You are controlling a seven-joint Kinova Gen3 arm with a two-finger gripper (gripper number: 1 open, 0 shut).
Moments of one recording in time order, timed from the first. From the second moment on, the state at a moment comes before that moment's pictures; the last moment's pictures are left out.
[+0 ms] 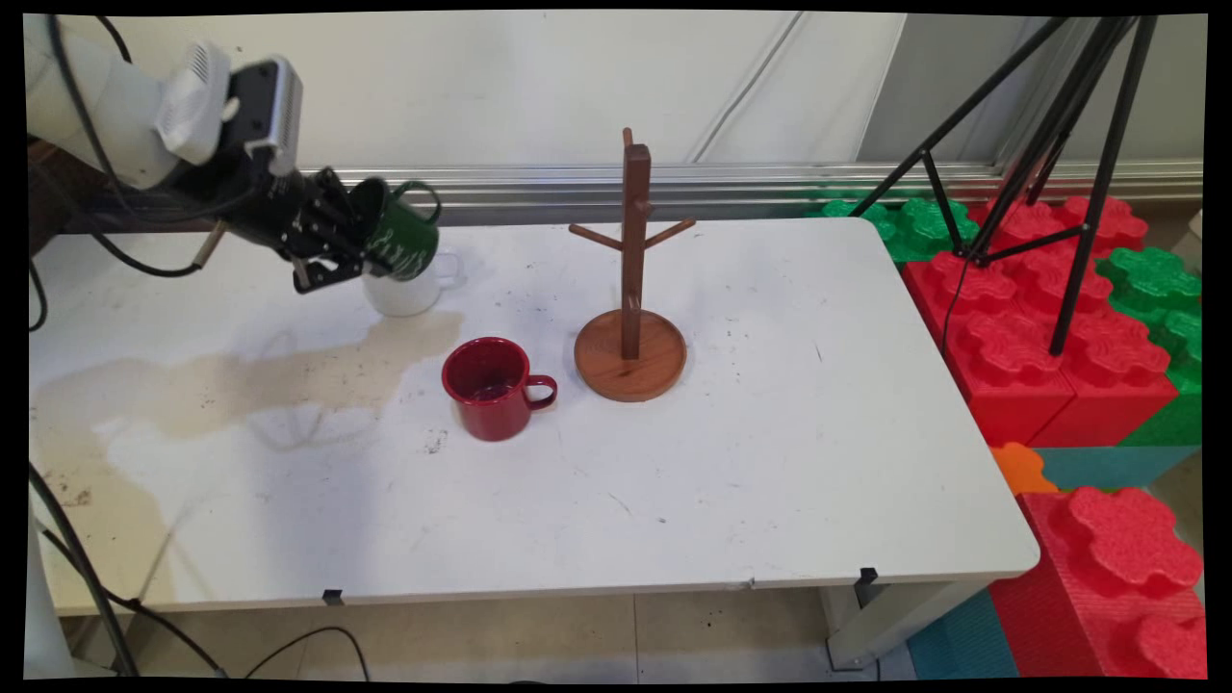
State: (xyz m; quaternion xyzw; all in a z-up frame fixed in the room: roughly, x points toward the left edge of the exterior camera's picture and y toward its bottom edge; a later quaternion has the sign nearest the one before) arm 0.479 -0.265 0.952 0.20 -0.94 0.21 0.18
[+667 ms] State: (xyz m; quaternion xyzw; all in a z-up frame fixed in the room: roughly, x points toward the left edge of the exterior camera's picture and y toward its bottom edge) arm 0.486 -0.281 0.899 0.22 -0.96 0.15 0.11
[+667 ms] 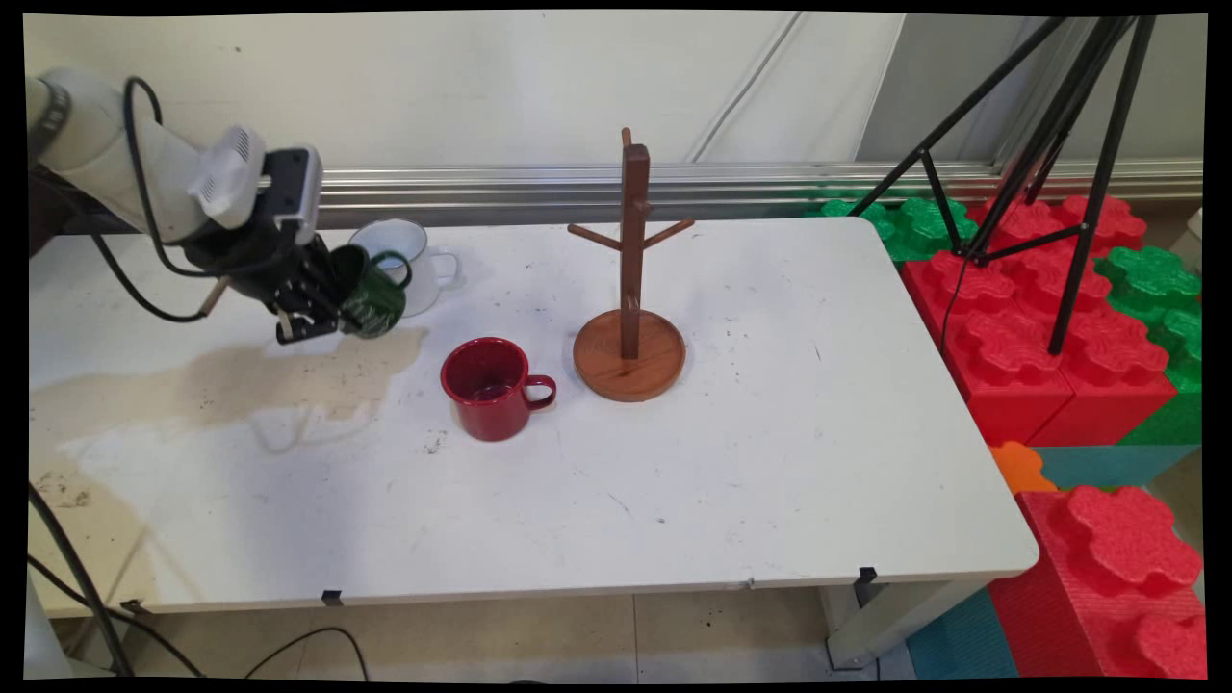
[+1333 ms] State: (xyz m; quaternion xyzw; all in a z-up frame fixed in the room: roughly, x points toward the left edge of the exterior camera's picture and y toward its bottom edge) arm 0.471 -0.308 0.858 0.23 -0.96 0.12 0.07
